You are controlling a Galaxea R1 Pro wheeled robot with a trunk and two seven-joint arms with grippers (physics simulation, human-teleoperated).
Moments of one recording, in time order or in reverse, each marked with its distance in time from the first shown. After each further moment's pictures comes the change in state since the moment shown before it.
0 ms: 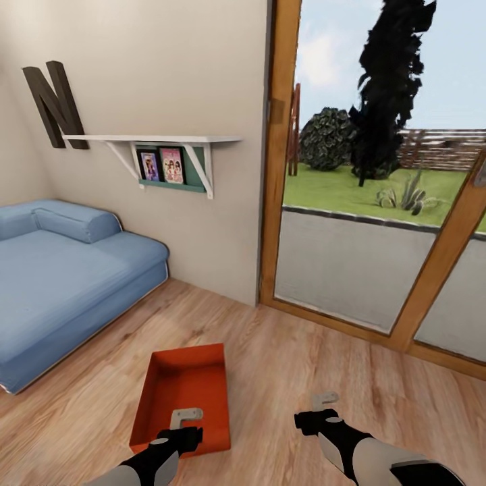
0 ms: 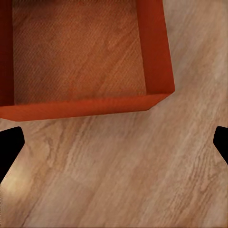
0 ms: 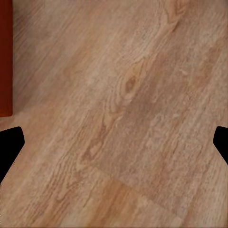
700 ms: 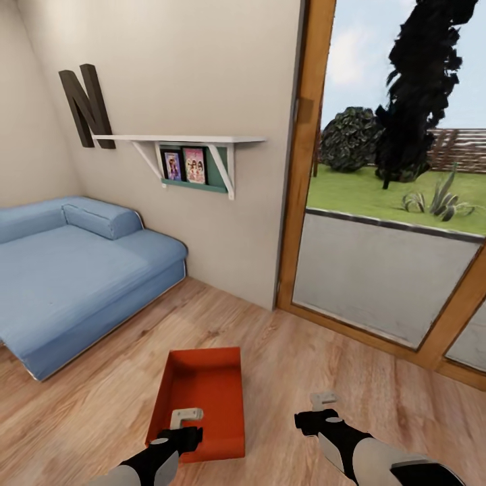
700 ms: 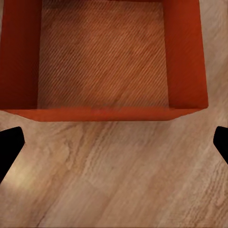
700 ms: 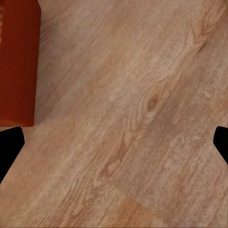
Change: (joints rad) left arm 0.000 0.000 0.000 0.000 0.000 0.000 0.000; right arm 0.000 0.000 0.000 0.000 0.000 0.000 0.000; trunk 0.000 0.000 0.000
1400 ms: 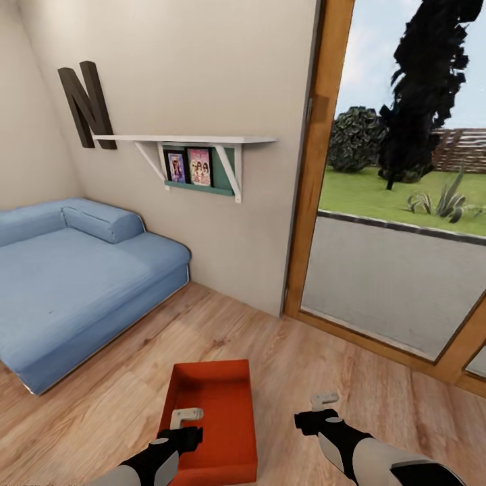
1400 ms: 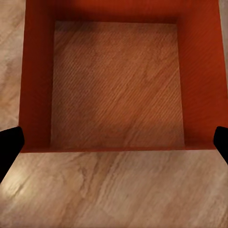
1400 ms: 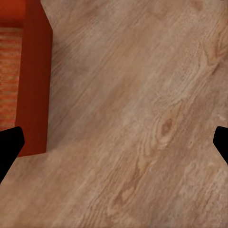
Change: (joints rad) left arm 0.000 0.000 0.000 0.000 0.000 0.000 0.000; right arm 0.000 0.000 0.000 0.000 0.000 0.000 -0.001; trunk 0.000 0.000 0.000
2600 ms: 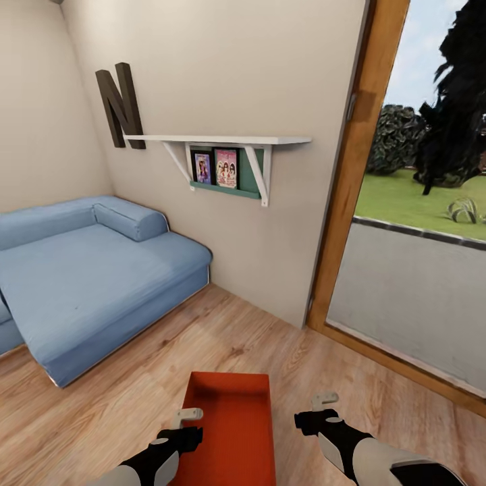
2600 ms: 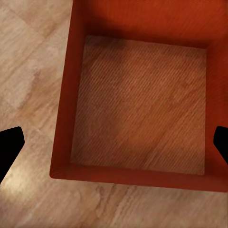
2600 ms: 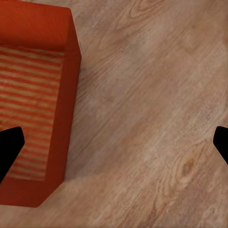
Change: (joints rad) left arm 0.000 0.000 0.000 0.000 0.000 0.000 0.000; right arm 0.000 0.000 0.000 0.000 0.000 0.000 0.001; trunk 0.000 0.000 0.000
